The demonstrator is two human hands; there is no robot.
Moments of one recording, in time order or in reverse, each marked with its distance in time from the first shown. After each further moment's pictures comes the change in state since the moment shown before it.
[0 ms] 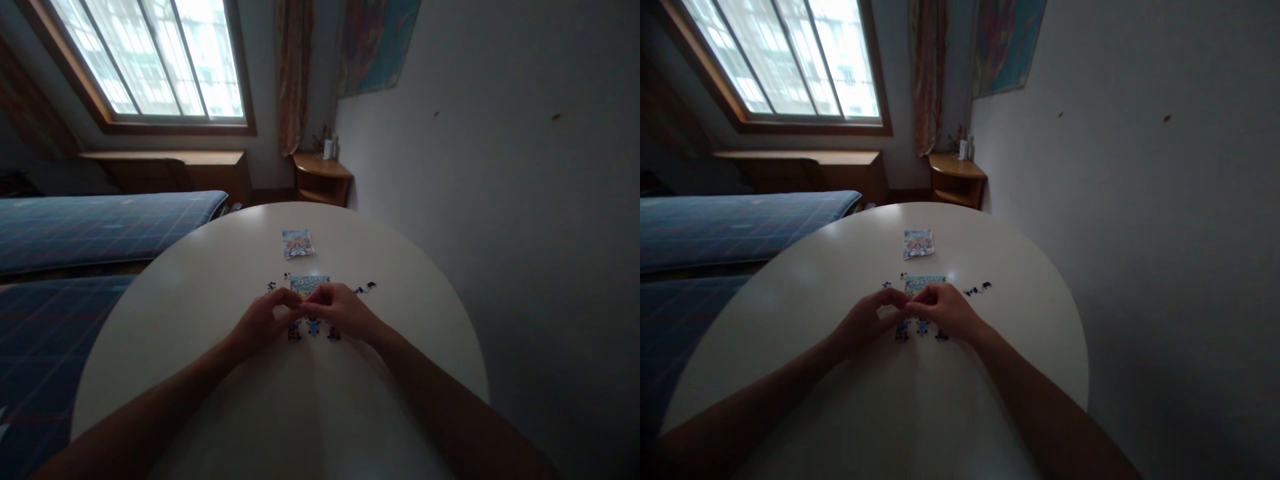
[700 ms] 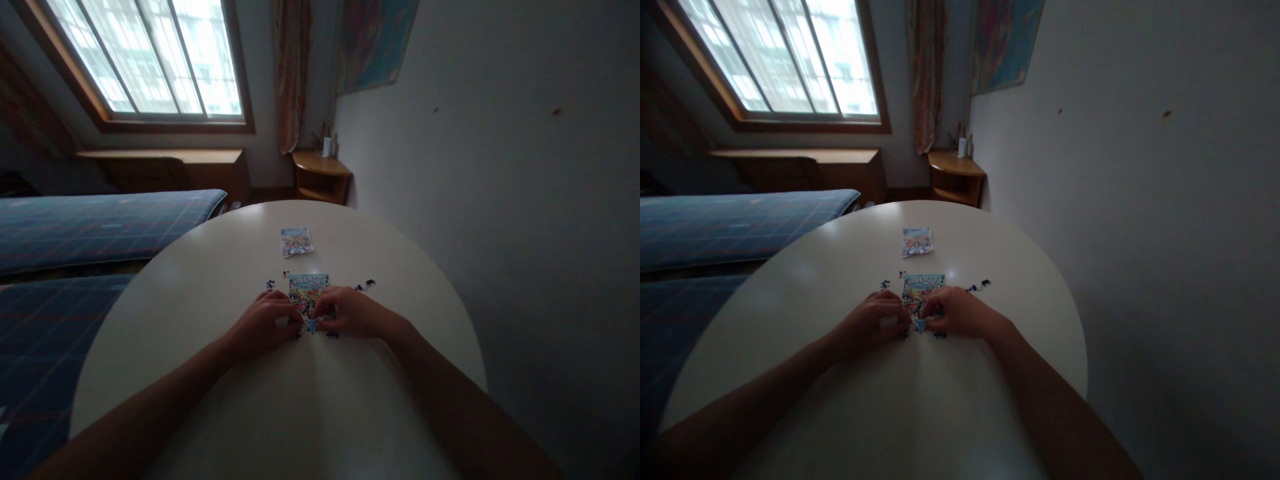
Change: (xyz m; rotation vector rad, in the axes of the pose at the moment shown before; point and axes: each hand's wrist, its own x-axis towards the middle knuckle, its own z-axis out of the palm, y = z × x) left_hand -0.001 -0.005 -0.004 0.286 -0.249 0.160; right_hand -0.007 0.006 -0.028 -0.573 -0.243 -0.281
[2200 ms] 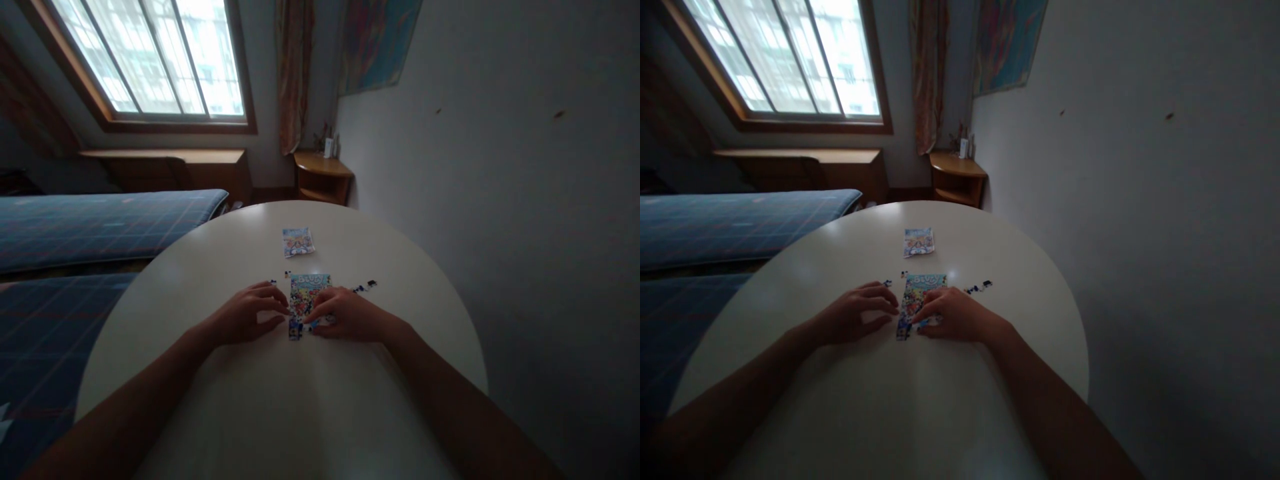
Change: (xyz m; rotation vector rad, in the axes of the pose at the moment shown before) left_hand -0.008 -0.029 -0.032 0.034 -0.014 0.244; right_hand 0.001 0.001 0.004 -0.078 -0.007 -0.221
